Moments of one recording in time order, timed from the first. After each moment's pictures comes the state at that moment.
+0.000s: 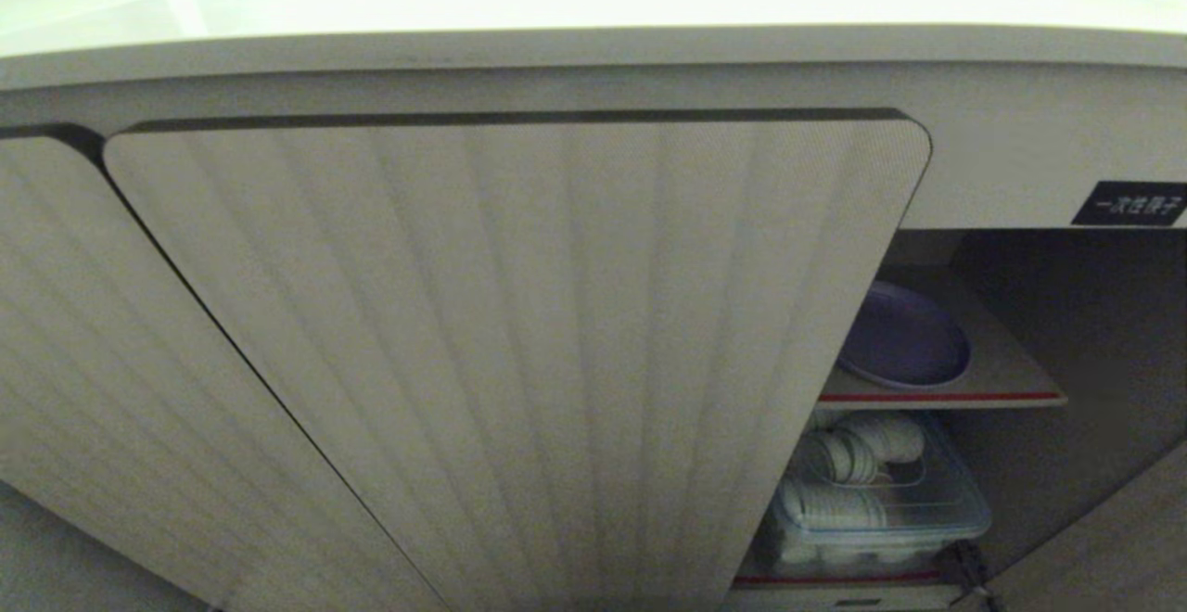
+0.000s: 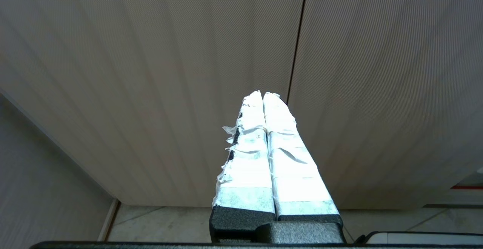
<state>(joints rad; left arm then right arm) 0.00 0.00 0.00 0.00 0.01 0.00 0.00 0.00 0.00 0.00 0.02 -0.07</state>
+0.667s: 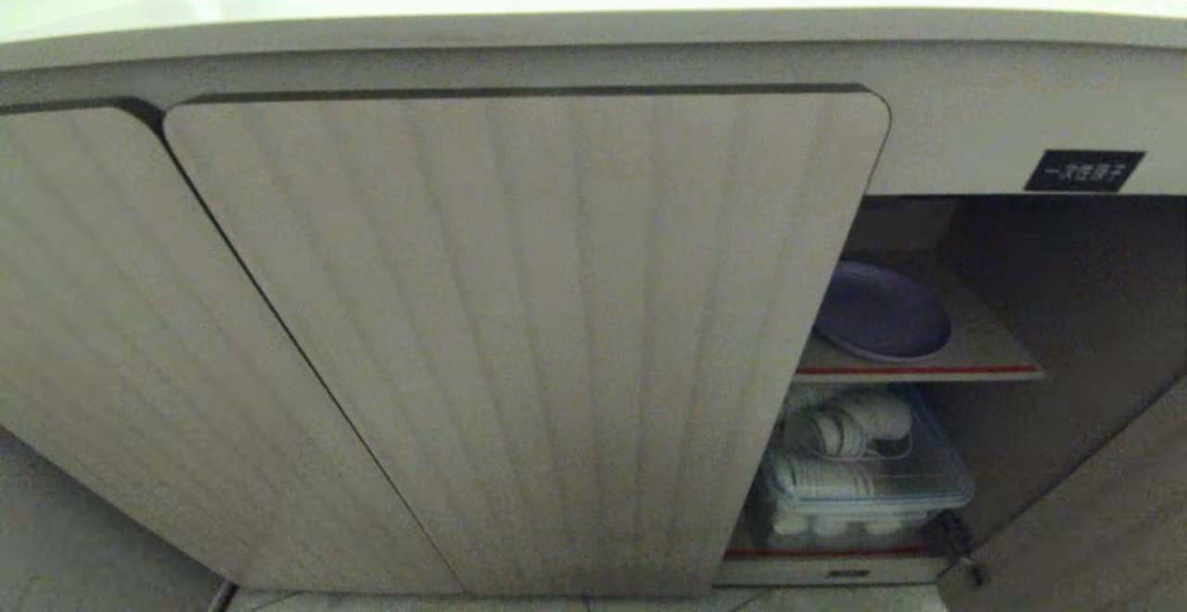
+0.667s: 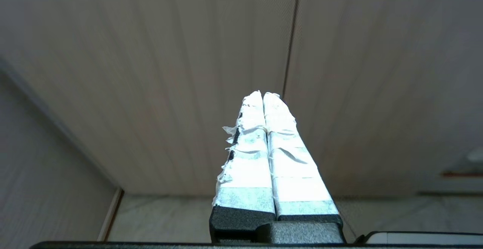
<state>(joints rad) 0.00 0.00 0.00 0.00 0.01 0.00 0.00 0.00 0.00 0.00 0.02 -0.07</state>
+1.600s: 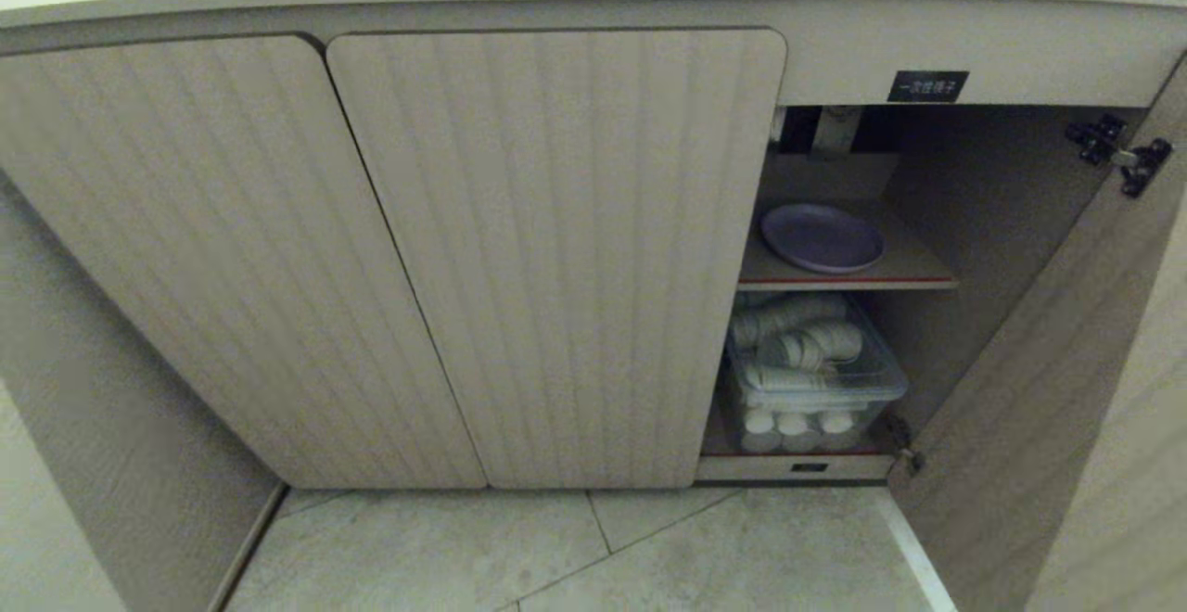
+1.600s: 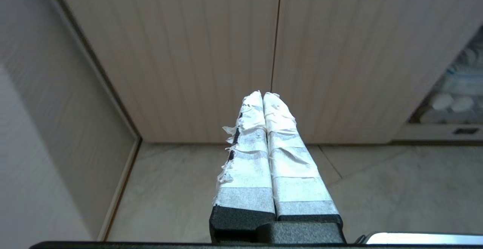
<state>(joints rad) 0.00 0.00 0.00 0.00 0.01 0.00 0.00 0.00 0.00 0.00 0.02 -0.07</state>
